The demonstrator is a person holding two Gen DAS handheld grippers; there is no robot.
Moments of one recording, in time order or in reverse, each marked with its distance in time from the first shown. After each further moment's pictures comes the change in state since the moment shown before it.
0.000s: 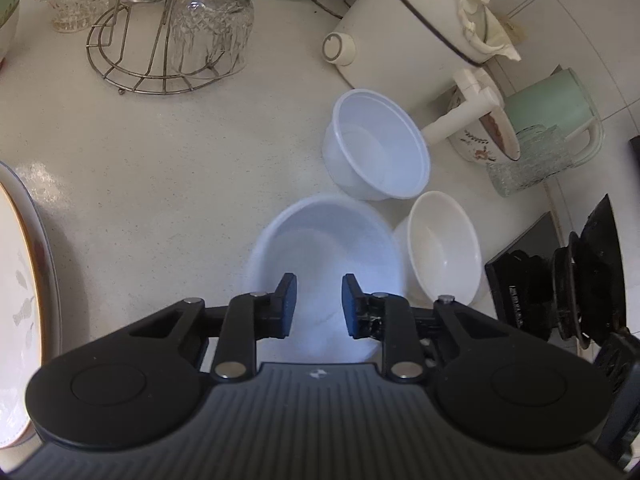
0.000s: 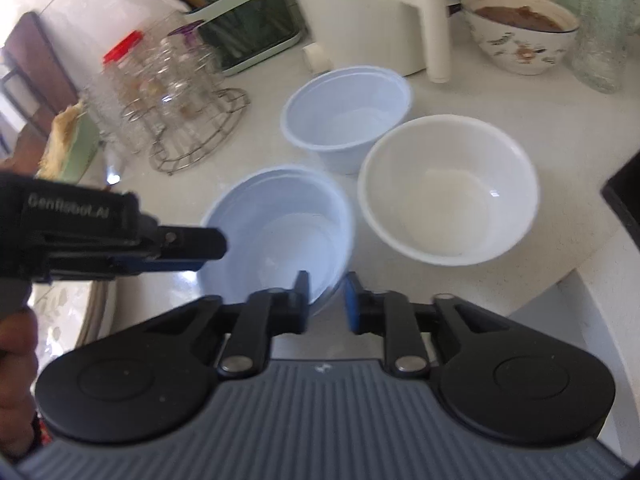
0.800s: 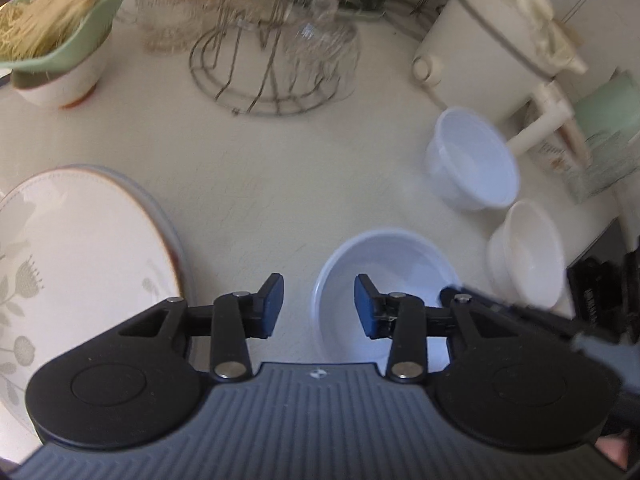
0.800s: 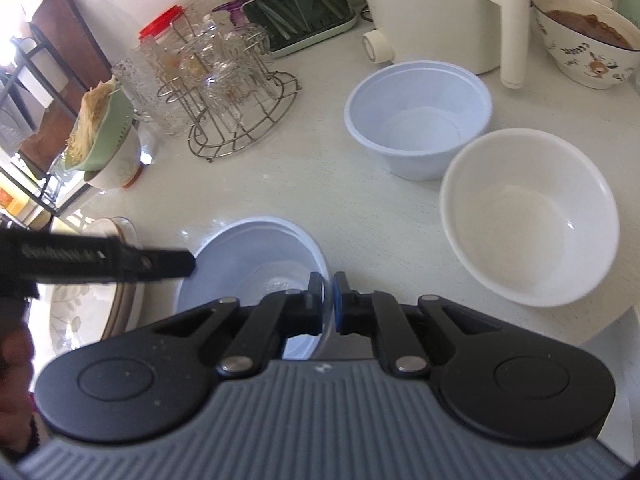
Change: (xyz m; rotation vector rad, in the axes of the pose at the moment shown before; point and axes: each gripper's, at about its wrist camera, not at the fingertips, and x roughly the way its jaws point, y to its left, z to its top) left arm -0.026 0.041 -0.004 0.016 -0.033 0.252; right arm 0.025 0.025 0.015 -0.065 0.045 0.086
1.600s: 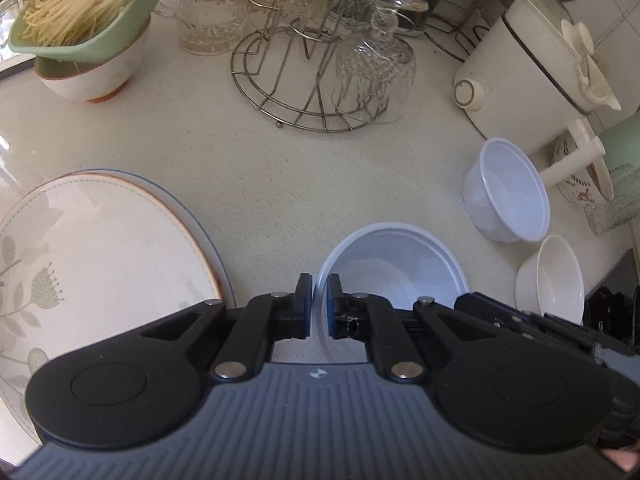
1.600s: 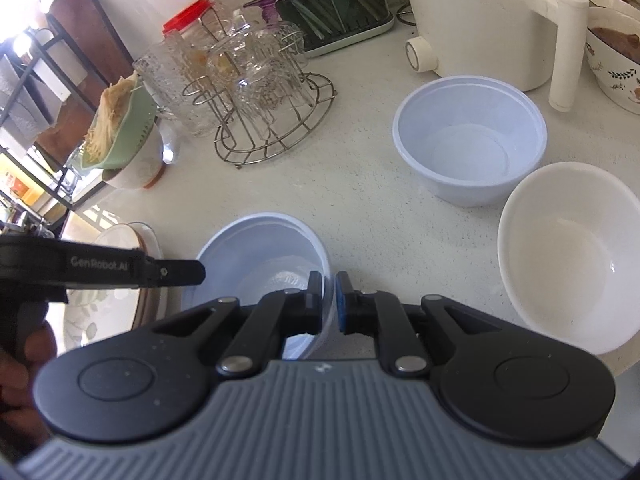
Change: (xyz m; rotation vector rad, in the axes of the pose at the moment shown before) left arm 0.005 0.028 0.015 -0.089 -0.031 0.016; right arm 0.012 0.016 0.015 -0.044 0.012 0.053
